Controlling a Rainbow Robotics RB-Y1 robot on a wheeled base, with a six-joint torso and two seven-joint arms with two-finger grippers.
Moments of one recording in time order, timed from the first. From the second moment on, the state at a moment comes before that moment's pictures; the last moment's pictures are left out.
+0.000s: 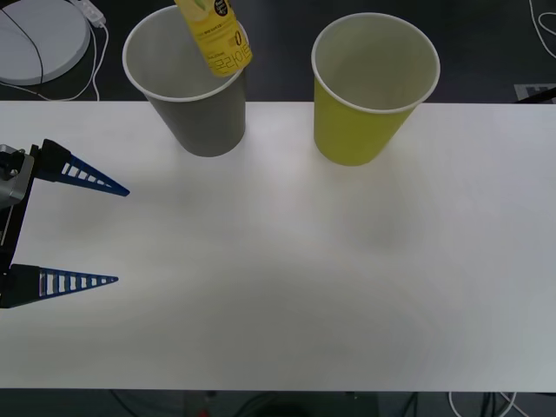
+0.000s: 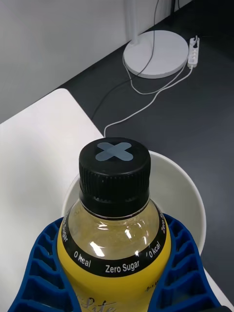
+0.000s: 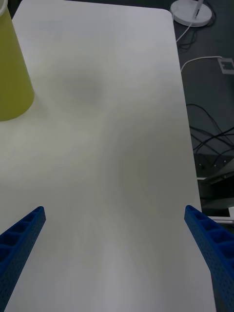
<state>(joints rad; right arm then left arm) -1.81 -0.53 1.07 -0.91 1.45 -0.89 -1.36 0.00 1.25 0.20 -2.09 -1.17 -1.27 0.35</state>
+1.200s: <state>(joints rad) -1.89 -0.40 1.08 -0.71 1.46 -0.91 -1.35 0.00 1.25 0.20 -2.09 -1.17 -1.27 0.35</state>
